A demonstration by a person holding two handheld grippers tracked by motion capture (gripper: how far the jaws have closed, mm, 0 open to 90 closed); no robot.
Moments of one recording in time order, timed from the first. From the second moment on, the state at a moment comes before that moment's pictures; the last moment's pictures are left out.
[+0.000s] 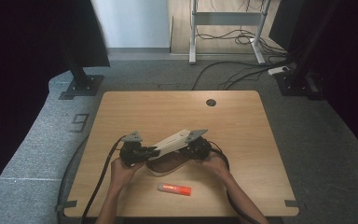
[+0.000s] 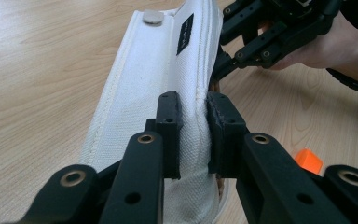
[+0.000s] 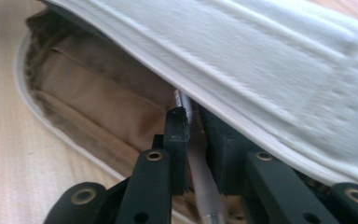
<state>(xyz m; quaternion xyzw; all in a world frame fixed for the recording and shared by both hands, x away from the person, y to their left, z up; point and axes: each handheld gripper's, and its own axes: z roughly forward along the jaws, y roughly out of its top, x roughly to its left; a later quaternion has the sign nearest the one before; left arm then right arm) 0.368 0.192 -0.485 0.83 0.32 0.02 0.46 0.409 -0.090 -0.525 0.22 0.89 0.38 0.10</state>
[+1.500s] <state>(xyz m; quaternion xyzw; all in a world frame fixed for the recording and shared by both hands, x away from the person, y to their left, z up) 0.368 0.192 -0.488 0.83 0.32 0.02 0.45 0.407 -0.130 -0.517 0.27 0.88 0.38 0.11</state>
